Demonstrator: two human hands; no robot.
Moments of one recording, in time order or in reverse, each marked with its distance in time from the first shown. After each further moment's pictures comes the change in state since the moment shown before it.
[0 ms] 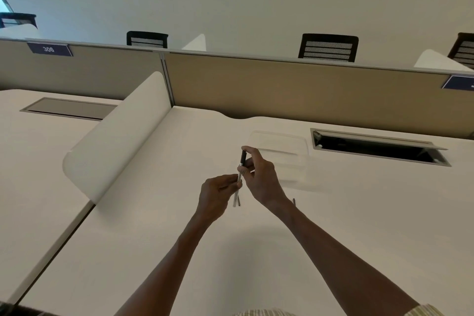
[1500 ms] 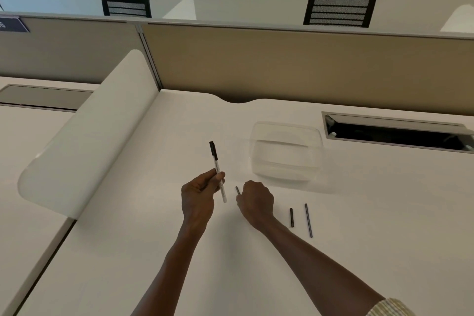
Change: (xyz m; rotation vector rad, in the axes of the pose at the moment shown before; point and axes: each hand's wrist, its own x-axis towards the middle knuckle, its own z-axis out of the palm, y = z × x) left_hand 0.062 -0.030 -0.011 -0.350 0.269 -0.131; right_hand 0.014 0.077 0.082 -0.572 -0.269 0.500
